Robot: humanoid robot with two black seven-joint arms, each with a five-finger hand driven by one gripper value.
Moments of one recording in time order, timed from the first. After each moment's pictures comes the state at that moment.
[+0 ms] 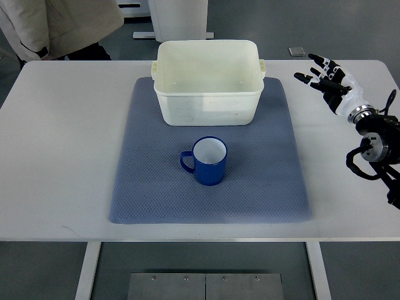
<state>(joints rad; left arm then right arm) -0.02 0.00 -0.59 -0.14 0.33 -0.04 0.00 0.84 -0.29 0.66 0.67 -0.25 0.06 0.25</state>
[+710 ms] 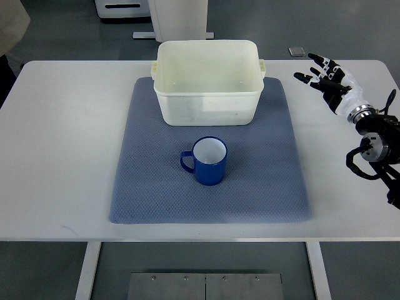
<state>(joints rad) -0.02 0.00 -0.59 -0.14 0.33 -0.04 0.00 0.84 -0.29 0.66 0.67 -0.25 0.06 0.25</state>
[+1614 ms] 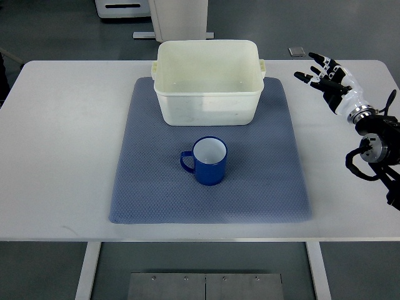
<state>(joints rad) -0.02 0.00 -0.59 -0.14 0.33 -0.04 0.00 0.83 -0.29 0.66 0.67 -0.25 0.06 0.27</state>
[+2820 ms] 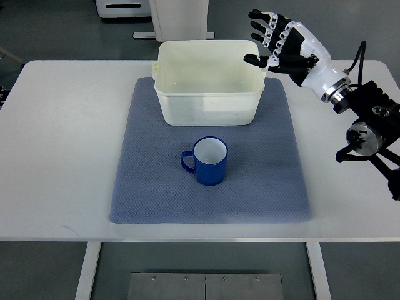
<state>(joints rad) -0.02 0.00 -0.59 -0.14 0.33 -0.04 0.00 0.85 -0.40 0.66 1.18 -0.53 0.16 0.33</state>
